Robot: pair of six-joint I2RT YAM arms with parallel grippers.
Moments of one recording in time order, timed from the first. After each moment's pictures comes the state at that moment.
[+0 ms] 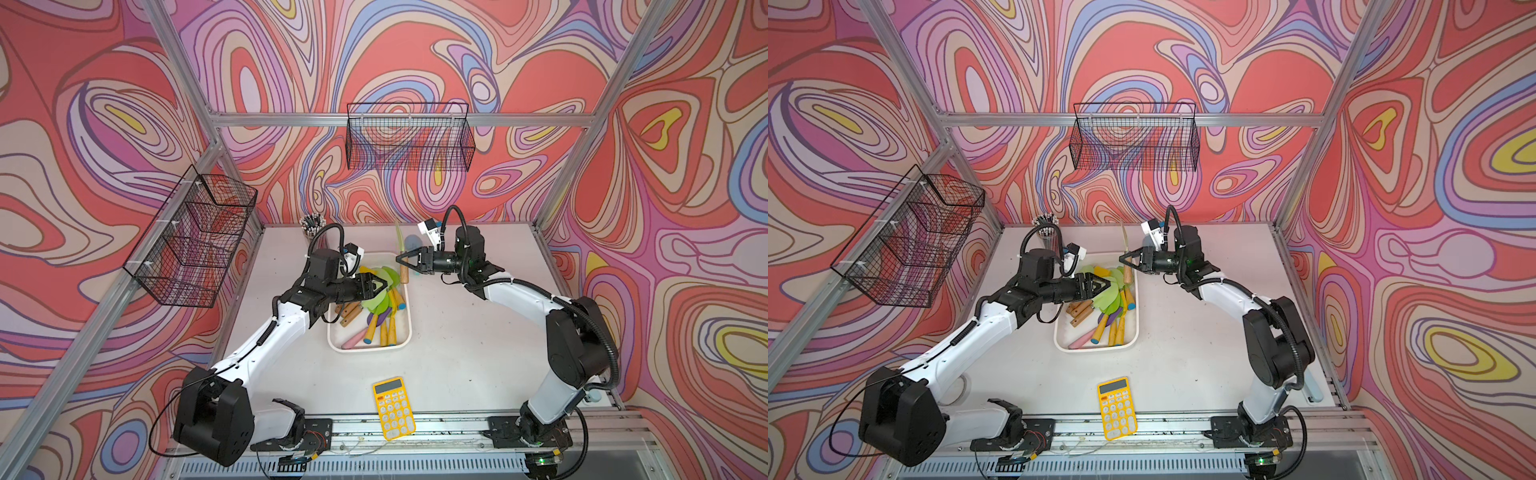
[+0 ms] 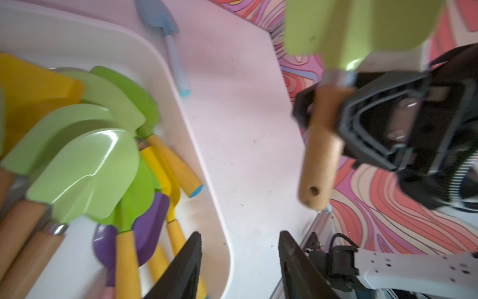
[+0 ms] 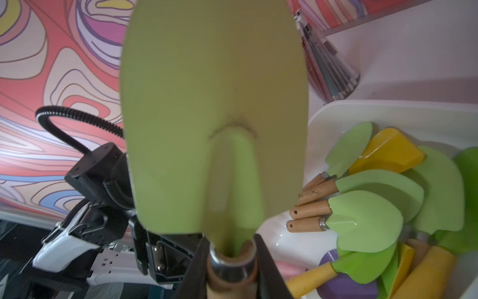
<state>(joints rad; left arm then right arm) -0.36 1.30 0.96 -0.35 0.52 -0.54 0.42 1.73 1.27 0.18 -0.87 0.70</state>
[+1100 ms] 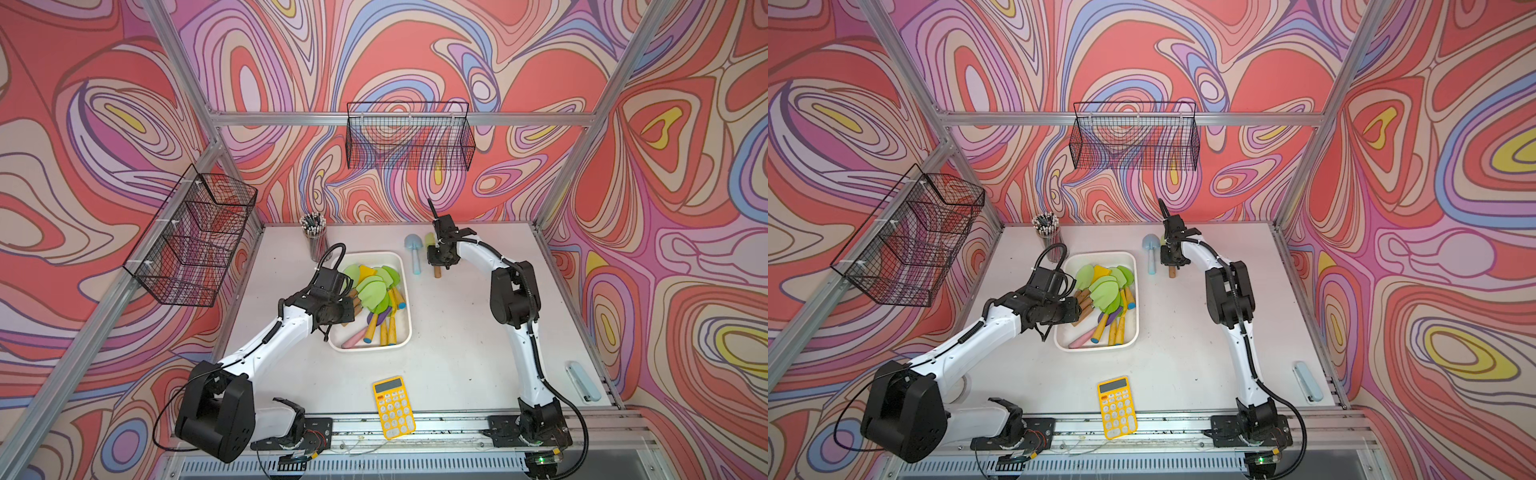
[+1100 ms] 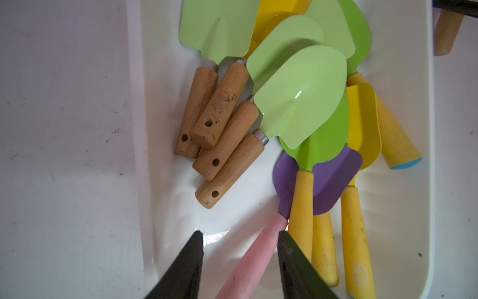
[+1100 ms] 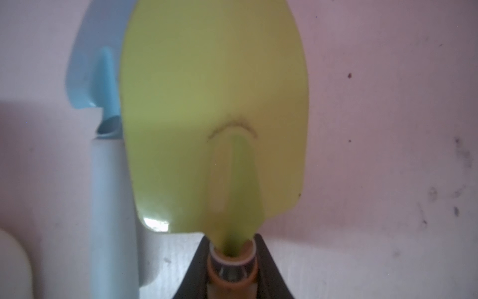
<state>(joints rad) -0.37 1.31 0.87 -0.61 0.02 -0.48 0.30 2.47 2.13 -0.78 0.00 0.26</state>
